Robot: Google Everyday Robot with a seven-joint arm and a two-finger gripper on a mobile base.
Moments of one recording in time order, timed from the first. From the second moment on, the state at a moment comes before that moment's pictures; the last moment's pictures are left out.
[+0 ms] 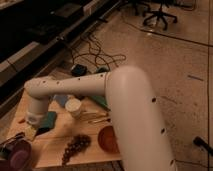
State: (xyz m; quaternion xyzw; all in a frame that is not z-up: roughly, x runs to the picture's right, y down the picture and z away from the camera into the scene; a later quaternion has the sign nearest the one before) arm -0.346 0.214 0.660 -0.56 -0.16 0.10 0.81
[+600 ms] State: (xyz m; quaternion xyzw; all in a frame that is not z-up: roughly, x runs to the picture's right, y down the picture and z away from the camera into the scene) arm -0.307 0.238 0.645 -0.57 -0.15 0.11 0.80
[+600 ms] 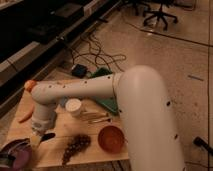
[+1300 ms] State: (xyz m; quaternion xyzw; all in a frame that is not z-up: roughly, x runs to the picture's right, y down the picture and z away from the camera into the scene) arm -0.272 0.222 0.646 -0.55 -0.13 0.15 0.81
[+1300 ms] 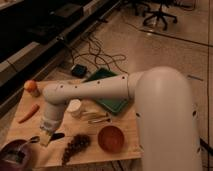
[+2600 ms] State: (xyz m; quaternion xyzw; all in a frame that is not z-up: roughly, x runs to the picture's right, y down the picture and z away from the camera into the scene) arm -0.332 0.180 0.672 -0.55 -0.15 0.11 0.82
